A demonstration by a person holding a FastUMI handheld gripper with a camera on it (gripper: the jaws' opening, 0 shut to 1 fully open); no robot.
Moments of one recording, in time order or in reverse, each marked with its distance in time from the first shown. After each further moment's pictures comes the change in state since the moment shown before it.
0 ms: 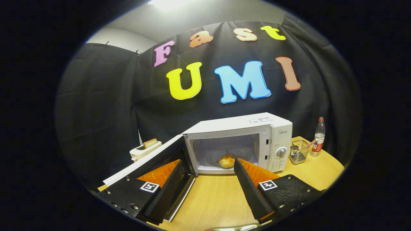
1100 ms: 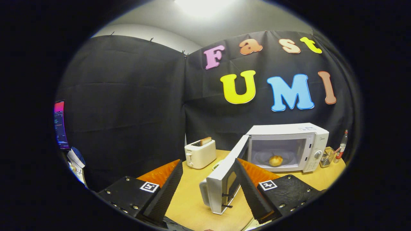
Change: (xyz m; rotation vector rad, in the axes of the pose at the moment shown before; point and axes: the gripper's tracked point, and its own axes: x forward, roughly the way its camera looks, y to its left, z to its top) arm -0.084 0.186 -0.001 -0.108 -0.026 0.345
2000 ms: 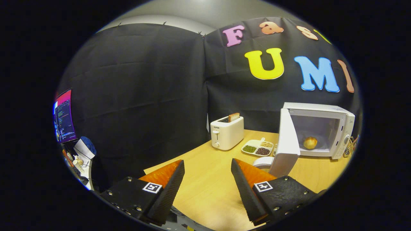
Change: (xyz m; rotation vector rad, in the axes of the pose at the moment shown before) arm 0.047 0.064 -0.097 -0.007 0.214 0.160
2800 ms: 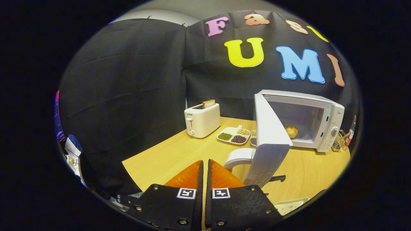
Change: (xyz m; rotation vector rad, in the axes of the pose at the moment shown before) arm -0.012 -0.080 -0.021 0.046 0.079 -0.141
